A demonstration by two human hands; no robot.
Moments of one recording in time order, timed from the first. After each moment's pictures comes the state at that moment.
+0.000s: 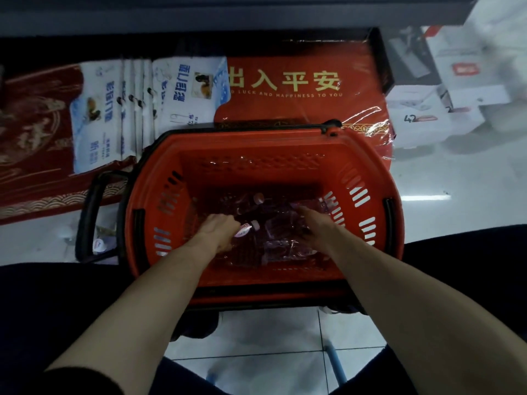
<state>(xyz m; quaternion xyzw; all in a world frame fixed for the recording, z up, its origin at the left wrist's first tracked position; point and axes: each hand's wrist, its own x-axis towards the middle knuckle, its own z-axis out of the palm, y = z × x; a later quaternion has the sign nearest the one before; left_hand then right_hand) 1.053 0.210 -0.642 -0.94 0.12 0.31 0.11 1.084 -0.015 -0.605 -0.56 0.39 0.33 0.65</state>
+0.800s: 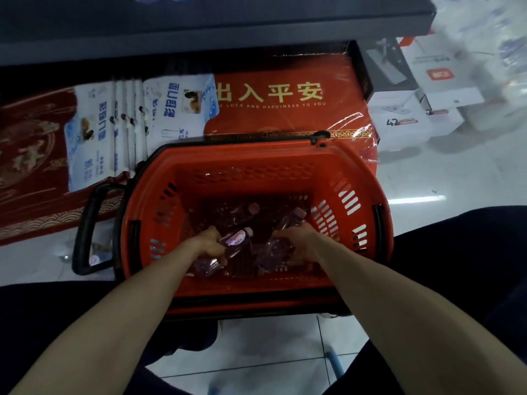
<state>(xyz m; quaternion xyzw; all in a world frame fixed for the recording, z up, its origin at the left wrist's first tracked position) 1.053 0.230 -0.653 -0.84 -0.22 0.43 -0.24 1.070 -0.015 -0.622 -0.65 0.30 0.42 0.55</state>
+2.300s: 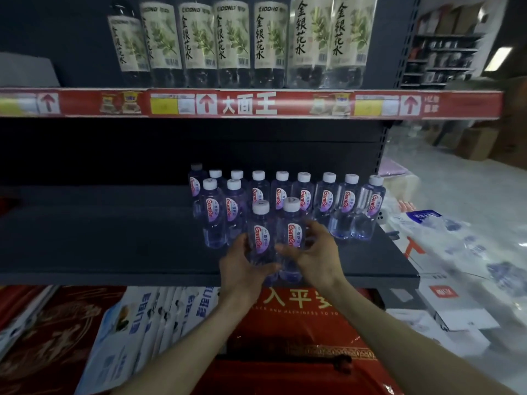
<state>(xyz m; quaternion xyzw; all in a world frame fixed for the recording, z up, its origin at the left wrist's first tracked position) 1.243 0.201 -0.344 -0.78 -0.08 -0.25 -0.57 1.293 0.044 -0.322 -0.78 -0.14 -0.08 0.61</state>
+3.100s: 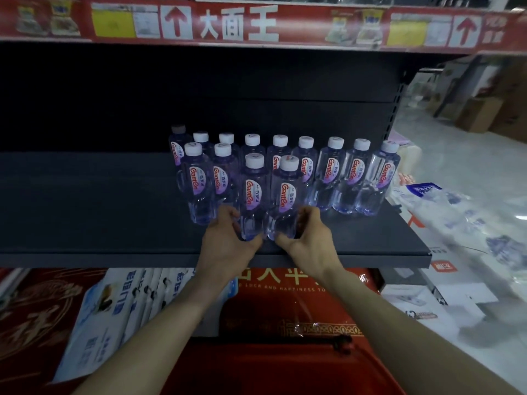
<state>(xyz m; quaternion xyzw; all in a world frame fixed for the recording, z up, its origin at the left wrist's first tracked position) 1.281 0.234 -0.370 -0.88 -0.09 -0.22 -0.42 1.324 0.049 -0.368 -0.85 -0.13 -0.08 0.50</state>
